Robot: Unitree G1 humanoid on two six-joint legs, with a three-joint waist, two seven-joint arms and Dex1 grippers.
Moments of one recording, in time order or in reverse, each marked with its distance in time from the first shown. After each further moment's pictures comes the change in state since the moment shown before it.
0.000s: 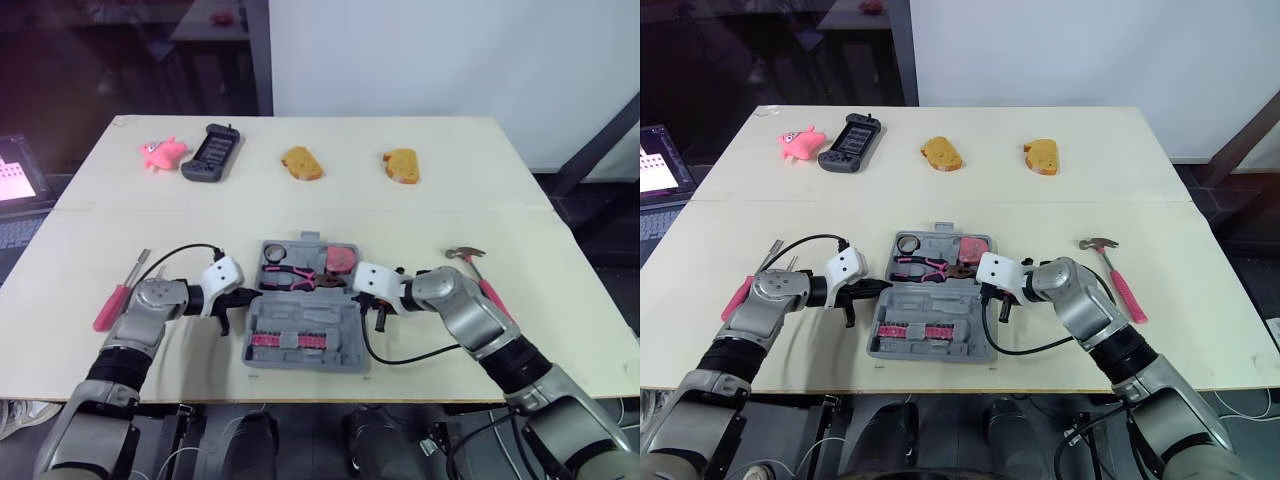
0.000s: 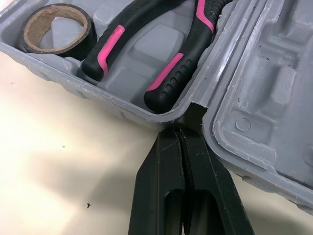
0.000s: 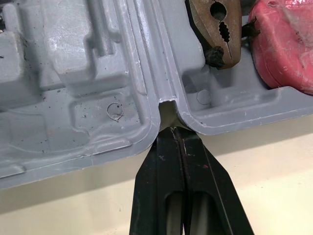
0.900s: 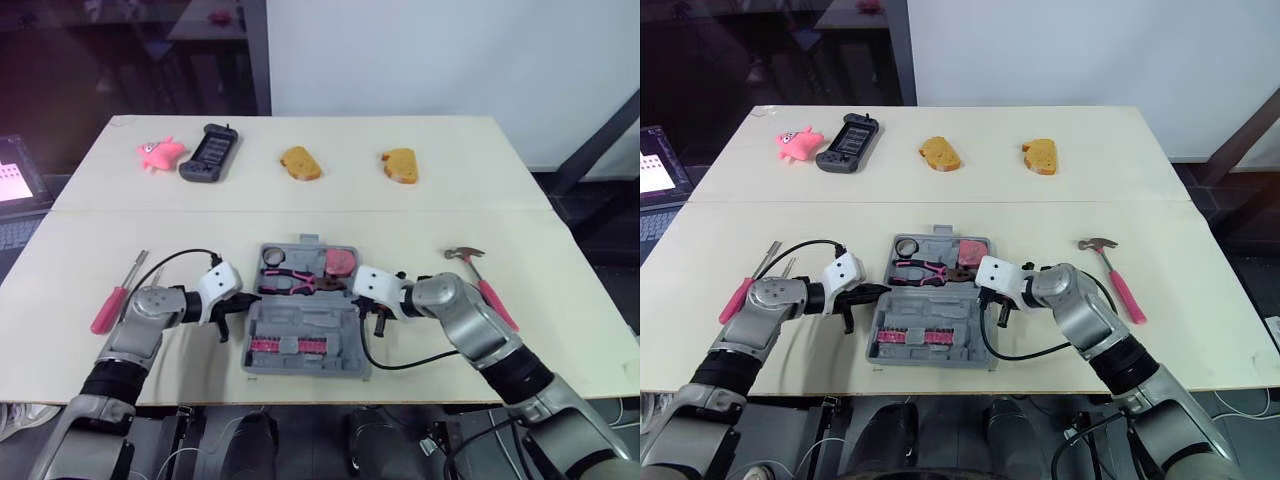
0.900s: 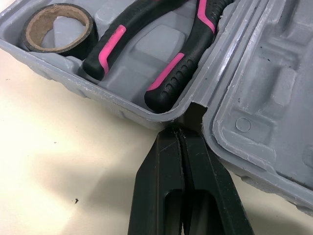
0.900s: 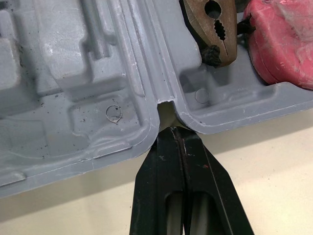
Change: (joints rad) left arm 0.080 0.016 0.014 -0.116 -0.011 0.048 0.015; right arm 0.052 0.015 -0.015 -0.084 -0.025 0.068 -0.004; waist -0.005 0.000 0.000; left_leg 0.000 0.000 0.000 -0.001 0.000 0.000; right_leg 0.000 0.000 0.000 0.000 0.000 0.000
